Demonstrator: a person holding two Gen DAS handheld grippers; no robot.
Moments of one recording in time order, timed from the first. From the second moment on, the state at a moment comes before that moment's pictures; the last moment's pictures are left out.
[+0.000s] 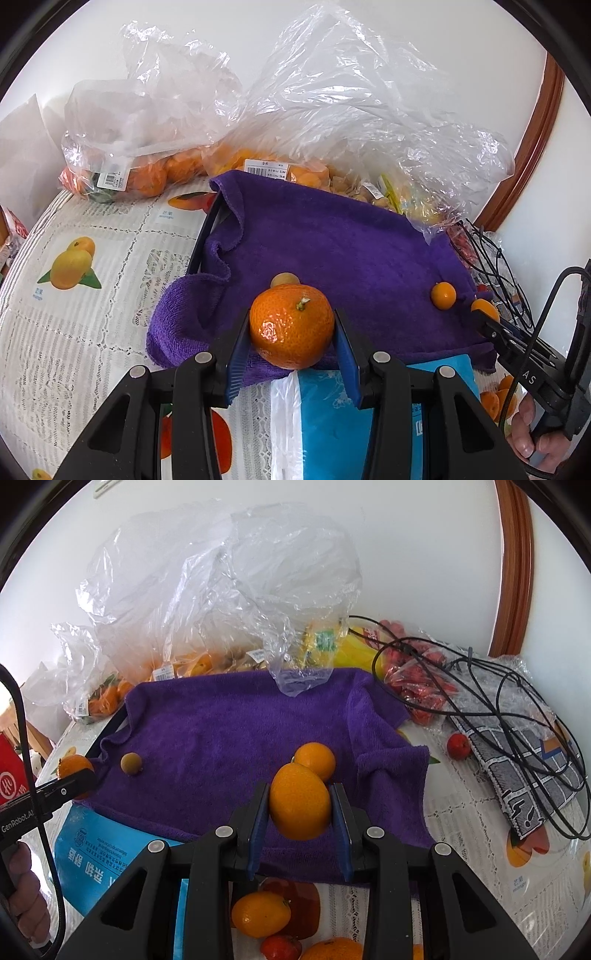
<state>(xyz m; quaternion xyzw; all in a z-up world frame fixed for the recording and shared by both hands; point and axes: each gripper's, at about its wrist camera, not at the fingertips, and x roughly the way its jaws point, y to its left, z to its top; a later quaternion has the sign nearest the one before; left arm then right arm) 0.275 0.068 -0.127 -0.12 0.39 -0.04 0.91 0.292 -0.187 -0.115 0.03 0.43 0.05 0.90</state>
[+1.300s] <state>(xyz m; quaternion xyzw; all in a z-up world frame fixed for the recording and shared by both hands) 0.283 0.071 -0.139 -0.15 0.40 -0.03 0.91 0.280 -0.172 -0.108 -0.01 0.42 0.07 0.91</state>
